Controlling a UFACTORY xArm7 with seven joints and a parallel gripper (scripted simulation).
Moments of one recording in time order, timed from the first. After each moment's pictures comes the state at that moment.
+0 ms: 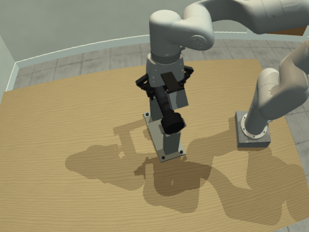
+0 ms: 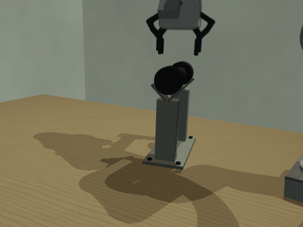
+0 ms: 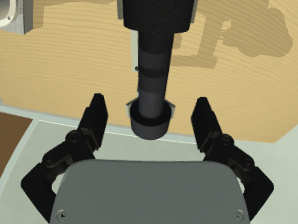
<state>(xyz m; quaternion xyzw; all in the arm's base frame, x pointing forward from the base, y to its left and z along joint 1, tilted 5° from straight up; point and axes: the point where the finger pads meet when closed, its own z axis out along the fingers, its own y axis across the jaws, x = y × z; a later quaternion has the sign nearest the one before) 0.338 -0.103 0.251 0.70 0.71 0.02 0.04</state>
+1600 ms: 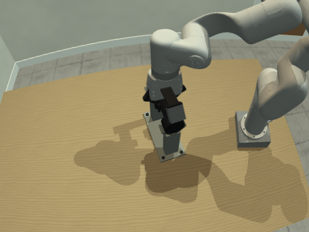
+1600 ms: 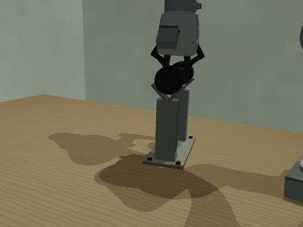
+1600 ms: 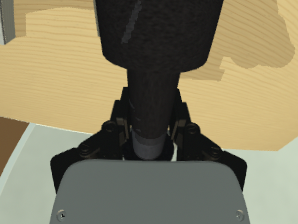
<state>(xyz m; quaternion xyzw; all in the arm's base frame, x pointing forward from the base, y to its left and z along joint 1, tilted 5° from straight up) 0.345 -0.105 0.189 0.70 0.72 0.02 0.04</state>
